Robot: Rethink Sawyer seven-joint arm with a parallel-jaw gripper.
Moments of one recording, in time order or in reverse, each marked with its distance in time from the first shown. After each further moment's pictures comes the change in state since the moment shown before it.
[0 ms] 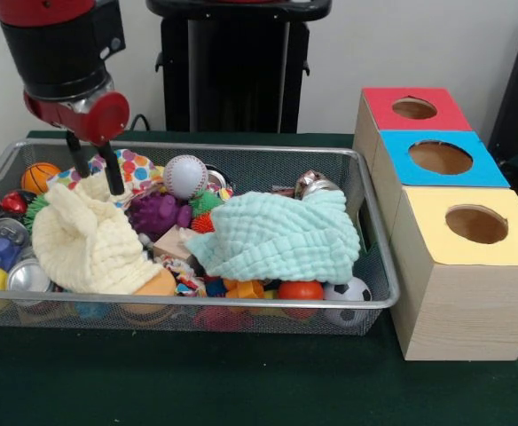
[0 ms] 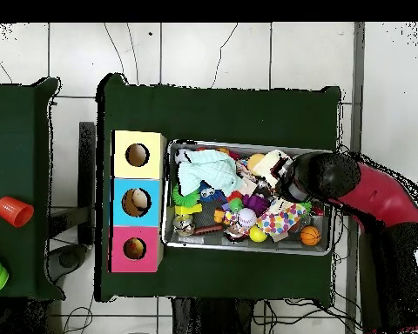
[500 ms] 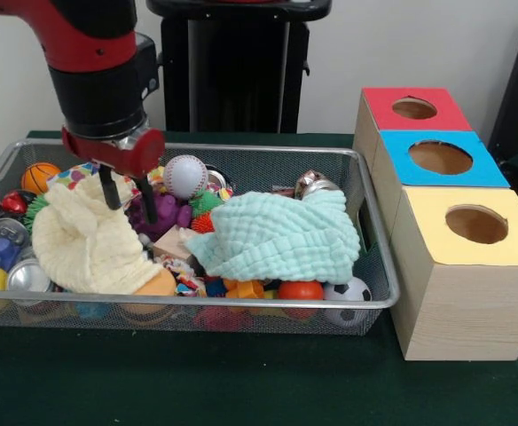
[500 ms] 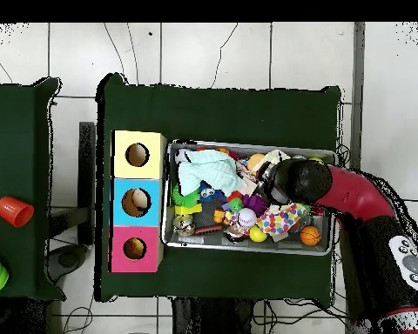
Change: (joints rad) arm -0.001 0.053 0.050 0.038 -0.081 -0.111 0.000
